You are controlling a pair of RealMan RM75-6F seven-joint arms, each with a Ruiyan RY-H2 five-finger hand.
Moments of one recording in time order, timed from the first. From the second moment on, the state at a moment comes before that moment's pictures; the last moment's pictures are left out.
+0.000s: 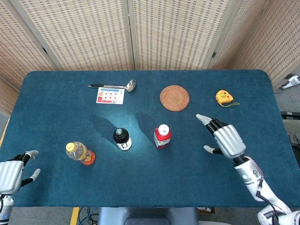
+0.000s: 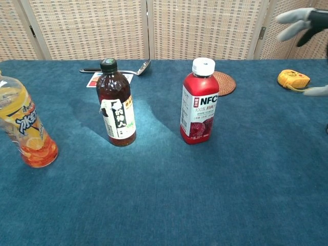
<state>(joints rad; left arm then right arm) -0.08 -1.17 -0.04 -1.58 1.50 1.50 0.13 0.45 -1.21 0.02 -1.62 -1.55 1.38 -0.05</state>
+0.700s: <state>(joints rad) -0.17 -1.19 -0.06 -1.72 1.46 1.35 0.02 0.15 -1.12 -0.09 -1.60 -1.71 1.69 -0.02</state>
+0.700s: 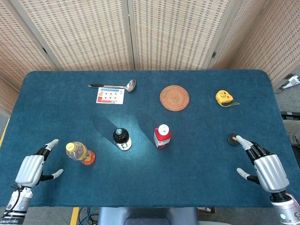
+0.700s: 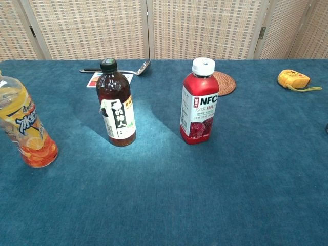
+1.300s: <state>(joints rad) -0.28 -1.21 -0.11 -1.78 1.36 1.19 -0.08 0.12 -1.10 -0.06 -1.59 -1.75 1.69 0.04</state>
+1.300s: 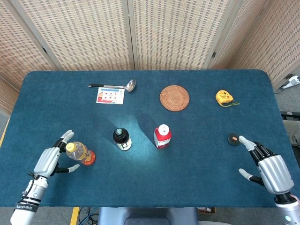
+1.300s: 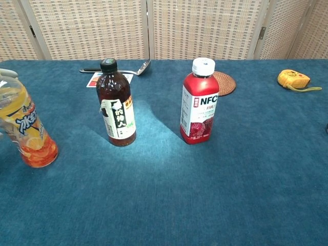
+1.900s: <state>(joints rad) -0.32 -1.29 -0.13 -1.74 1.31 1.19 -0.14 0.11 -1.10 -0.03 -1.58 -1.75 1.67 0.06</state>
